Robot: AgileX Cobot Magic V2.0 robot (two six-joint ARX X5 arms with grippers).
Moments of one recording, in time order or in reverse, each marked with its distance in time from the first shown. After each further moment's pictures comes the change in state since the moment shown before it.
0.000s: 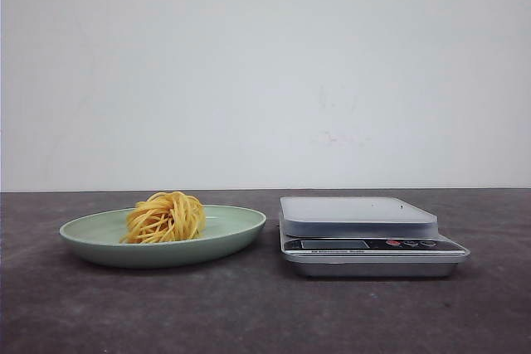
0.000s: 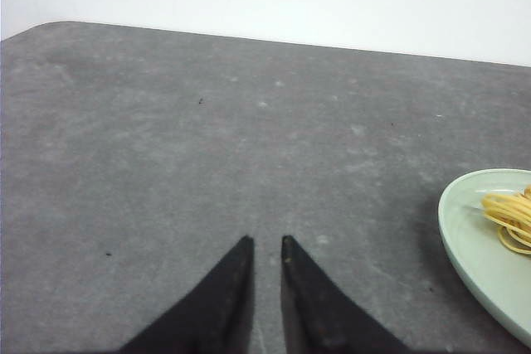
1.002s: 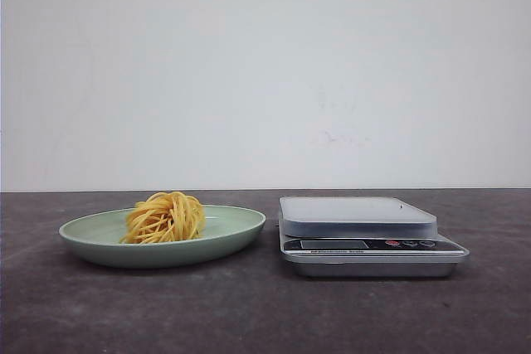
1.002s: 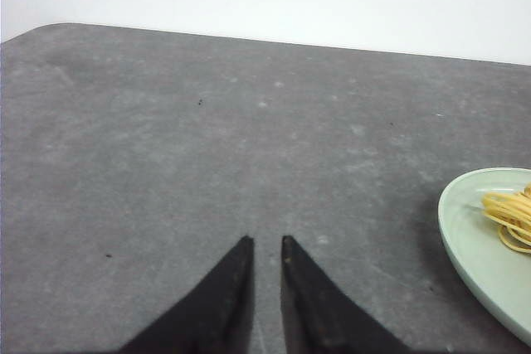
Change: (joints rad) left arm 0.000 0.000 0.000 0.000 0.000 0.007; right arm -0.920 -0.313 -0.658 0.613 -0.524 -0.316
